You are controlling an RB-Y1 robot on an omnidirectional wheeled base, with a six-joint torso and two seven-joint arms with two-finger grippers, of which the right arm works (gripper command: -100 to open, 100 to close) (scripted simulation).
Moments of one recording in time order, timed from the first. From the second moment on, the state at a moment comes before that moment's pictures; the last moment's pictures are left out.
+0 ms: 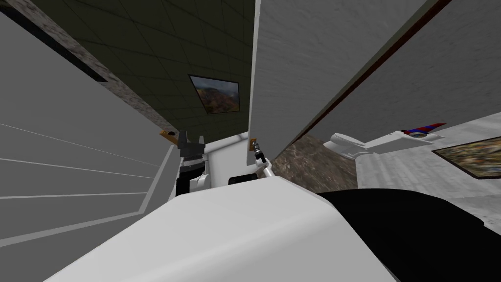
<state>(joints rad) -0.03 -0.05 0.12 -1.26 -0.06 -0.30 0.02</state>
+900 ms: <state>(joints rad) -0.02 -0.06 0.10 -1.24 -0.06 -0.30 0.03</state>
